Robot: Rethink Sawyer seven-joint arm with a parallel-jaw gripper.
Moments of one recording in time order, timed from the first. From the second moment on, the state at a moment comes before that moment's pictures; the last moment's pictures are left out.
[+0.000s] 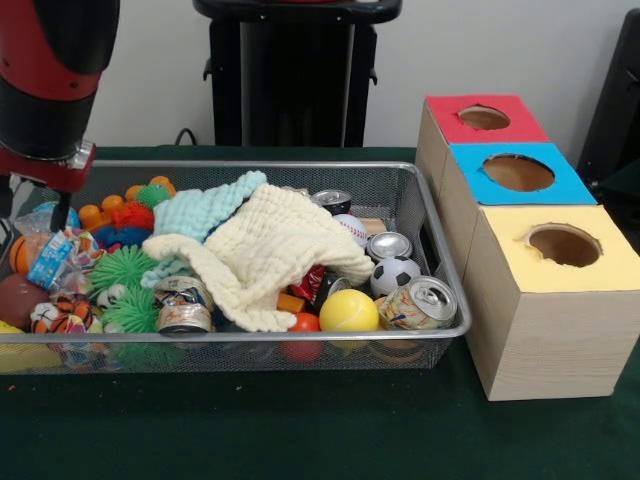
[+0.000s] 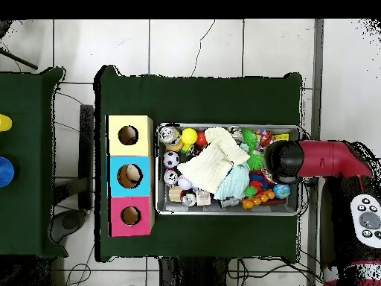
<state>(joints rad) -0.64 -0.51 0.19 1.30 -0.76 0.87 1.69</state>
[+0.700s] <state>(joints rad) -0.59 -0.51 0.12 1.29 -0.76 0.87 1.69</state>
